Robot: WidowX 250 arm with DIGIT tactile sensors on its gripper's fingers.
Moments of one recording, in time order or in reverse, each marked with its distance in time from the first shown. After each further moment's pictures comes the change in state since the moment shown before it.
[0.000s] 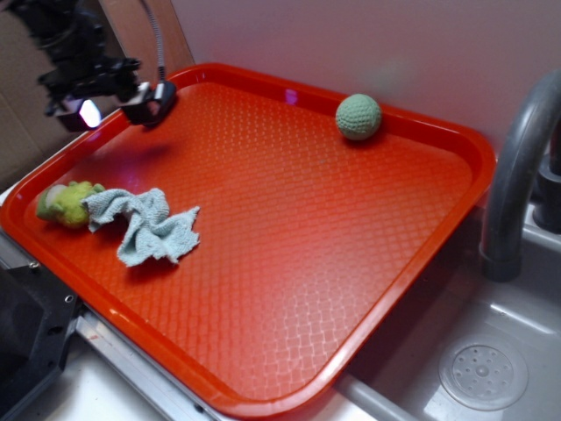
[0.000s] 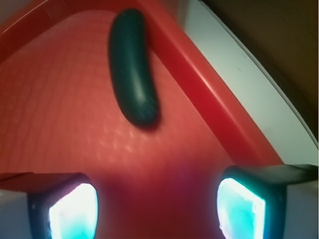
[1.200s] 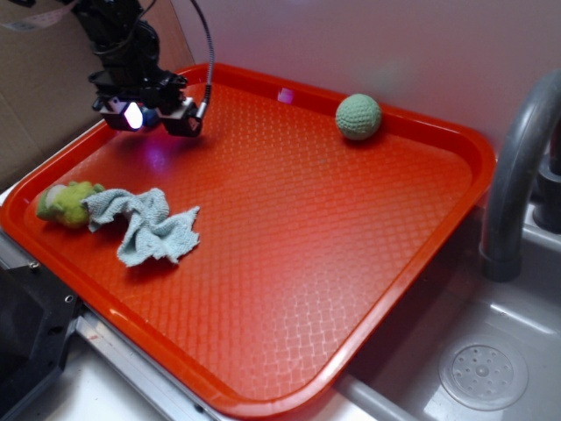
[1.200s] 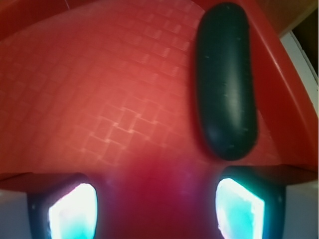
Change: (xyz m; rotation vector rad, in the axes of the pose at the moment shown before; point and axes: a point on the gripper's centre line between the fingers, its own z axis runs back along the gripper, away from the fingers) arm 0.005 -0.011 -0.020 0.045 0.004 -0.140
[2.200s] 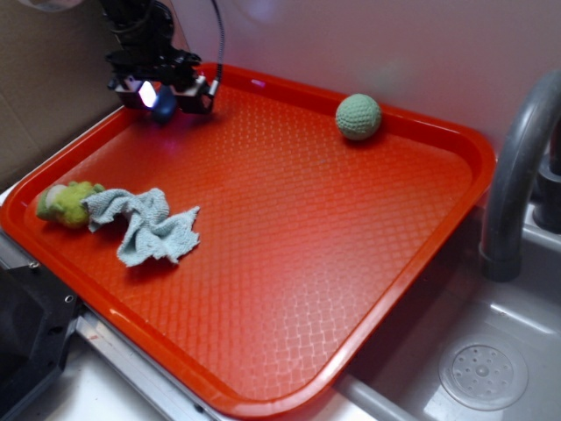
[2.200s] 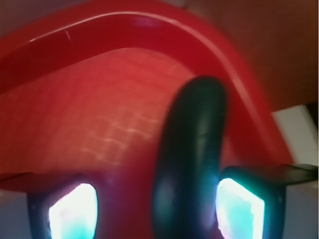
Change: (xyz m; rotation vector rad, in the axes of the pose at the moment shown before) arm 0.038 -0.014 -0.008 0.004 -0.009 -0.036
